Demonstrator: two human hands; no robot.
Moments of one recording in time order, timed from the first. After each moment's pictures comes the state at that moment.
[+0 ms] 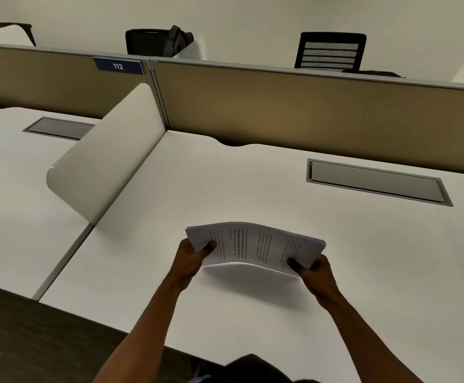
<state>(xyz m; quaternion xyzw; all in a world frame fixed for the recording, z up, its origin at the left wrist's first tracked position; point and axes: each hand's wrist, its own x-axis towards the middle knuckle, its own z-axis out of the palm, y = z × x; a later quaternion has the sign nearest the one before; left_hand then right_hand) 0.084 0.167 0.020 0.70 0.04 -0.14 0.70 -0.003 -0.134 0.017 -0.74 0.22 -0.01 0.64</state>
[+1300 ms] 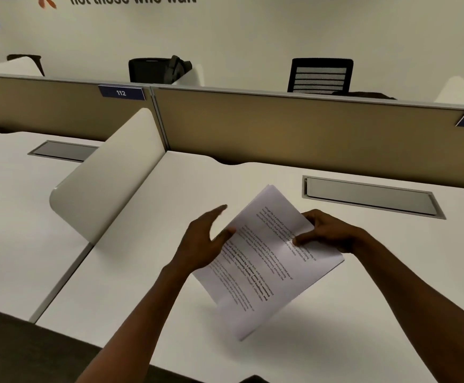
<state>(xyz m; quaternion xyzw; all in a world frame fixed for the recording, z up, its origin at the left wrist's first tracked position) 0.104 0.131 0.131 0.90 -0.18 -0.02 0.39 0.078 -0.186 0.156 -0.79 0.01 0.25 0.55</state>
